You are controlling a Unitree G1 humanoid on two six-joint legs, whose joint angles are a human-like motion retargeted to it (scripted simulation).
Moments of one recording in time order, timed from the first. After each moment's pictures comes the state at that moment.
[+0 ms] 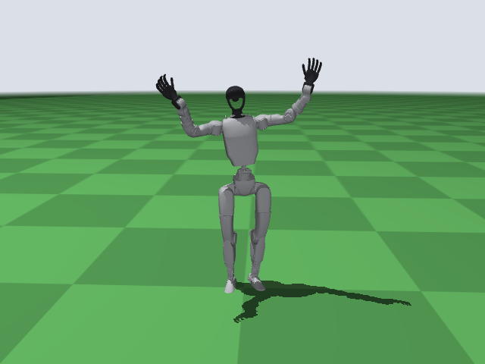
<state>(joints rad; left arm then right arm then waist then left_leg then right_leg) -1.17 1.25 0.27 0.86 0.00 -0.47 0.36 -1.16 -1.11 -0.12 0.47 0.18 0.03 -0.60 0.01 0.08 -0.37 -0.18 -0.04 0.26 0.04 -0.12 0.03 -0.17 -0.03 -0.29 0.02 -0.13 0.04</state>
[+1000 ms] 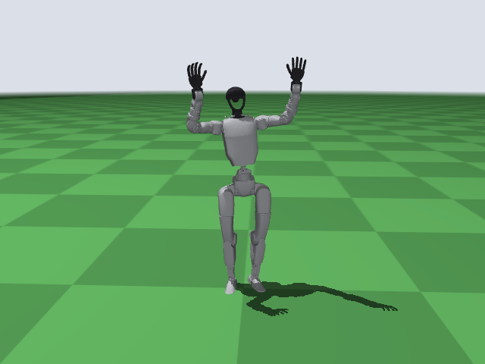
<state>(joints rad) -1.27 0.99 0.08 0.60 0.43 -0.23 0.37 -1.27 -1.15 0.24 0.15 -0.24 0.09 -0.66 0.04 0.05 -0.39 -0.15 -0.04 0.25 0.06 -0.12 0.03 -0.12 -0.02 -0.29 0.02 -0.14 0.03</state>
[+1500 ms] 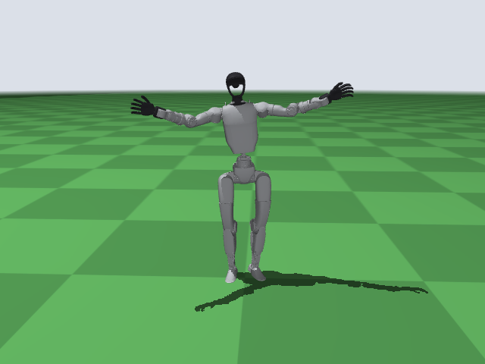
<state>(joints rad) -0.69 1.26 0.72 1.16 0.31 0.03 0.35 -0.97 -1.16 -0.41 1.03 -0.04 0.06 -0.34 0.00 0.09 -0.23 -0.12 -0.03 0.29 0.05 -0.11 0.03 -0.12 -0.01 -0.26 0.02 -0.12 0.02</state>
